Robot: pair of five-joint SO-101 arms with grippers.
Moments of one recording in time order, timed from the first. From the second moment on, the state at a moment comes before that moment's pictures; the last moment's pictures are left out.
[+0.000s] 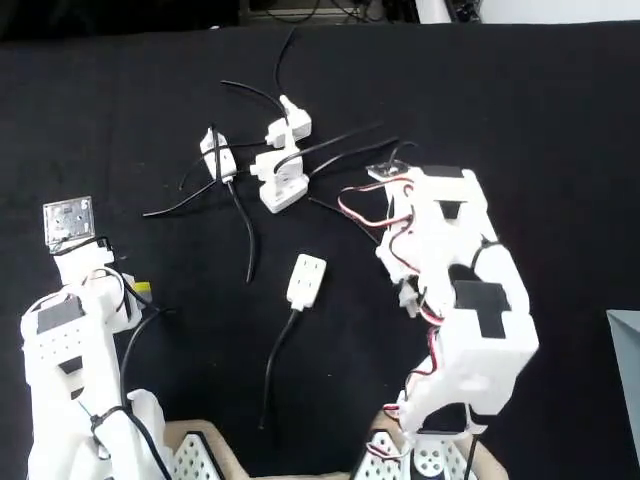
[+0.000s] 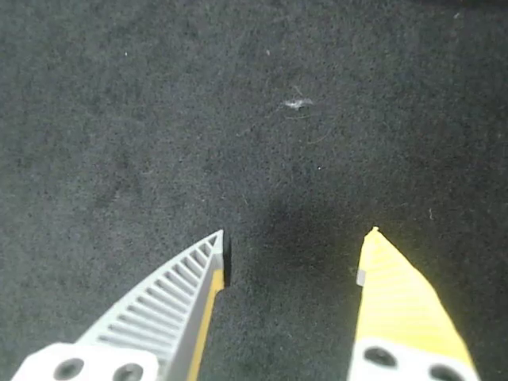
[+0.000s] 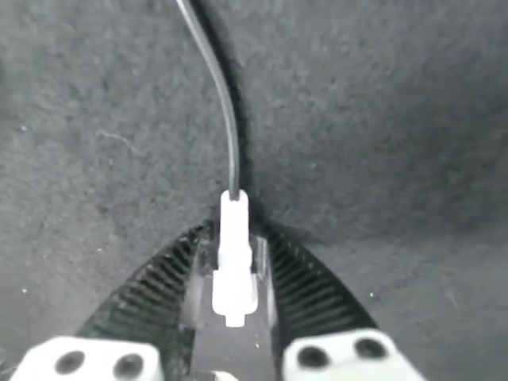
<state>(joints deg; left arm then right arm) -29.2 -45.6 71.3 45.1 -11.5 1.7 19.1 17.9 77.4 23.7</state>
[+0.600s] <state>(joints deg) -26.5 -45.6 70.4 45.1 -11.5 -4.4 -13.9 10.6 98.2 22.9</state>
